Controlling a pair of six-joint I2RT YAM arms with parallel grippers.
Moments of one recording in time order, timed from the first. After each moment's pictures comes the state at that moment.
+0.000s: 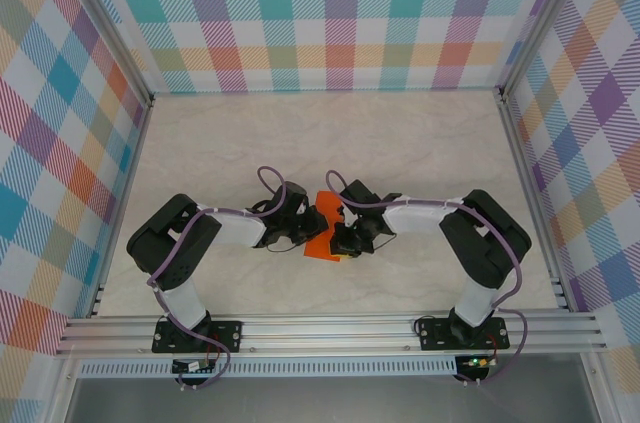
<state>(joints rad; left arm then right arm) -0.68 1.75 0.71 0.21 0.32 -1.10 0.77 1.74 0.88 -0.38 -0.48 0.76</state>
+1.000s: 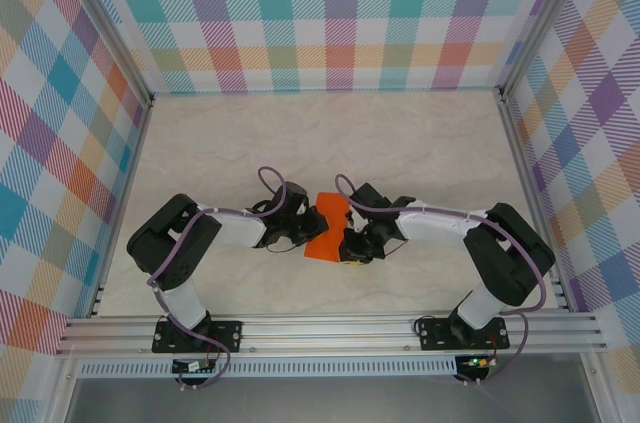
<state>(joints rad) -0.68 1.75 0.71 0.21 0.32 -1.10 0.77 1.59 0.83 -0.49 -0.49 0.74</state>
